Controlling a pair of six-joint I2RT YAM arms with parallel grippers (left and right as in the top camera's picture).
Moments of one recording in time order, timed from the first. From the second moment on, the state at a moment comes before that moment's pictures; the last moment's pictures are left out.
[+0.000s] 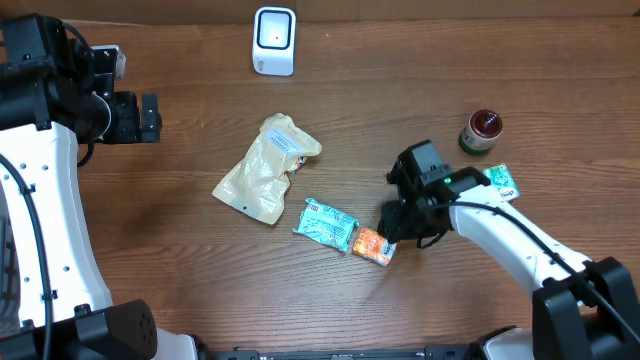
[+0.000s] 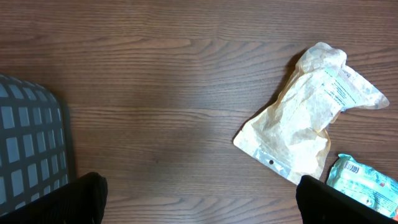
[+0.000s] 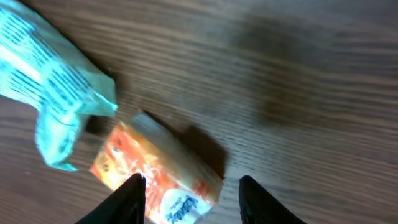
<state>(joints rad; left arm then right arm) 0.25 1.66 1.89 -1.38 0.12 0.17 0.39 1.57 0.89 -0.76 -0.25 0.22</state>
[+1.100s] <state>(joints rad) 0.25 1.66 1.89 -1.38 0.12 0.17 0.39 1.64 0.88 -0.76 -0.31 0.22</state>
